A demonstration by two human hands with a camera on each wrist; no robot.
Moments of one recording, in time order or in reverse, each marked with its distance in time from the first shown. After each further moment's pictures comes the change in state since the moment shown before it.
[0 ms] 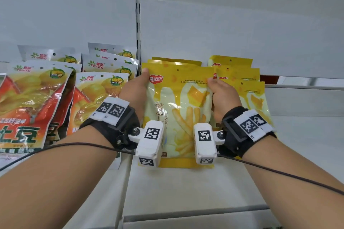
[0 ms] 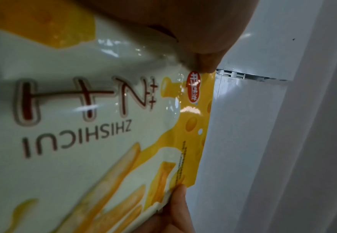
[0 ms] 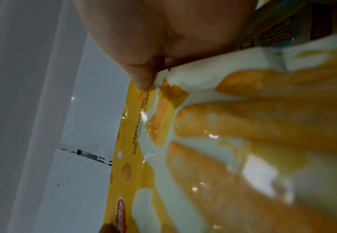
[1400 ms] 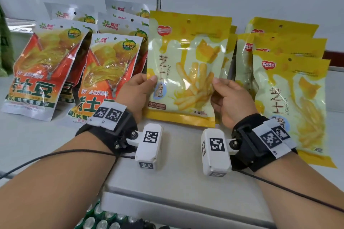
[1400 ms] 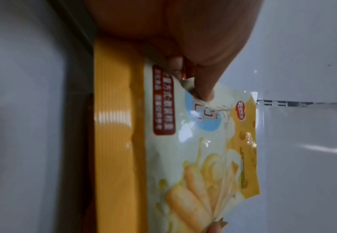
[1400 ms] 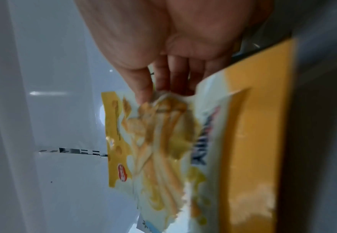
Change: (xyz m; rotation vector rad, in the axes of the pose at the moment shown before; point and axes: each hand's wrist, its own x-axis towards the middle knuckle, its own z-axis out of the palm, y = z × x) left_hand 0.002 -0.087 -0.030 0.052 0.041 0.188; right_hand 0.008 0.070 -0.004 0.247 -0.291 0.156
